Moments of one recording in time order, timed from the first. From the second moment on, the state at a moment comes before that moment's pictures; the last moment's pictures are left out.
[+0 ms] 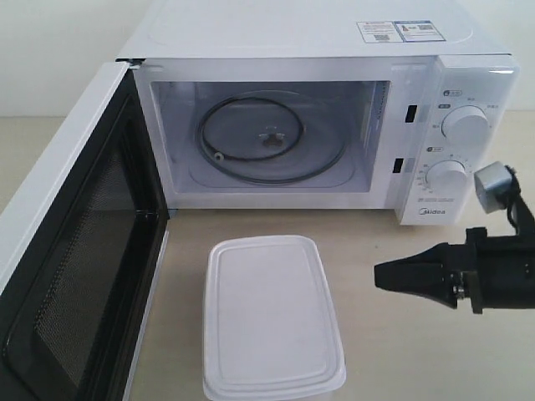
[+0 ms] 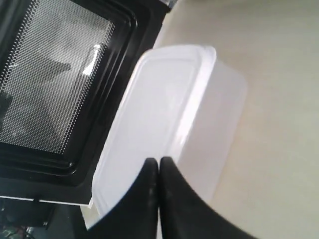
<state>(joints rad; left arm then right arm) -0.07 0.00 0.00 -0.07 0.31 0.03 -0.15 1.82 -0.49 -1.56 -1.21 1.36</state>
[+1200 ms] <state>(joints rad) -0.07 0.00 0.00 -0.07 0.31 0.03 0.04 1.93 -0.49 -1.49 -1.13 1.72</state>
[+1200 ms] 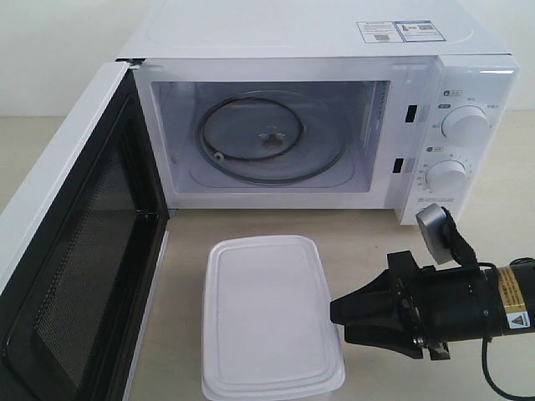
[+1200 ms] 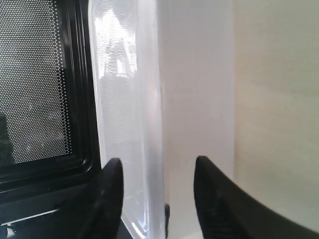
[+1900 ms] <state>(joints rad) -0.07 0.00 0.00 -0.07 0.31 0.03 0.09 1.93 -0.49 -1.49 -1.10 1.78</state>
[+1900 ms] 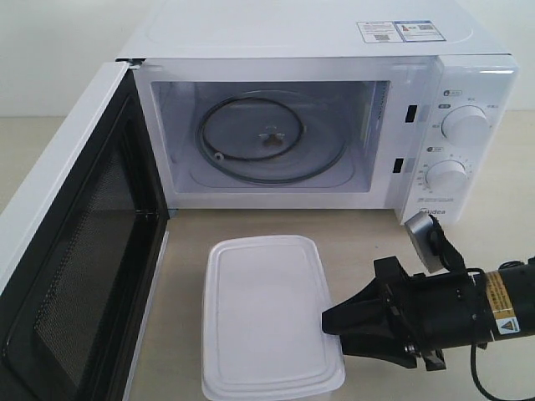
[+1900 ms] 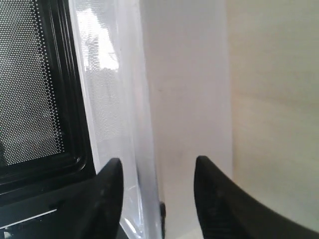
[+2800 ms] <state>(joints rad) -0.07 0.00 0.00 -0.07 0.31 0.03 0.11 1.93 -0.52 -1.50 -1.10 1.81</state>
